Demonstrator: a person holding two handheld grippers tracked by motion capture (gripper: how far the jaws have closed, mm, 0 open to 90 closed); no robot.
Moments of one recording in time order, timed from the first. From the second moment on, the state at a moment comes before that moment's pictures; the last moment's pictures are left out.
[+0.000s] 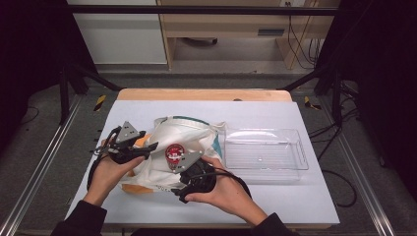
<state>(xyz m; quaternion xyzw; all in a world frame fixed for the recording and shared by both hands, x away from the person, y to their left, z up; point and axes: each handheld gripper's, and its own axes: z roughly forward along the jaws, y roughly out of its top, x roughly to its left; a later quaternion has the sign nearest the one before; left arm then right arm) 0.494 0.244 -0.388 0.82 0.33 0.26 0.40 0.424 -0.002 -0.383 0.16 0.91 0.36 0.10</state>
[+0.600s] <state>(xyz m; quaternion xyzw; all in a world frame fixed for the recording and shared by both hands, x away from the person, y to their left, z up) 0.504 0.257 -0.396 0.82 0.35 0.24 0.39 0.403 -0.025 -0.412 0.16 0.91 0.36 0.13</state>
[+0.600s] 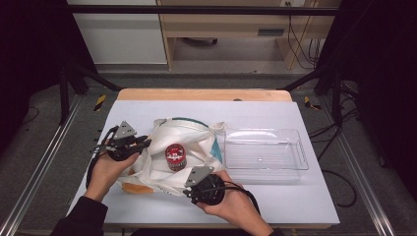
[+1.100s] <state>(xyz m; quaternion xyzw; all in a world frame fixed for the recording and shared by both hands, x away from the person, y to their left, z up) 0.499 0.288 -0.375 0.78 0.38 0.27 0.41 0.395 -0.041 -0.434 0.18 0.91 0.36 0.11</state>
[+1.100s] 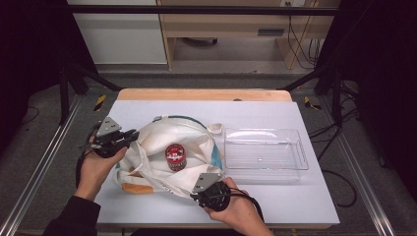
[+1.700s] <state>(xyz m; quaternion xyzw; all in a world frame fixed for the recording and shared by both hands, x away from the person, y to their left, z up) 0.503 0.303 -0.414 0.78 0.40 0.25 0.41 0.398 -0.043 -0.467 0.21 0.91 0.35 0.10</state>
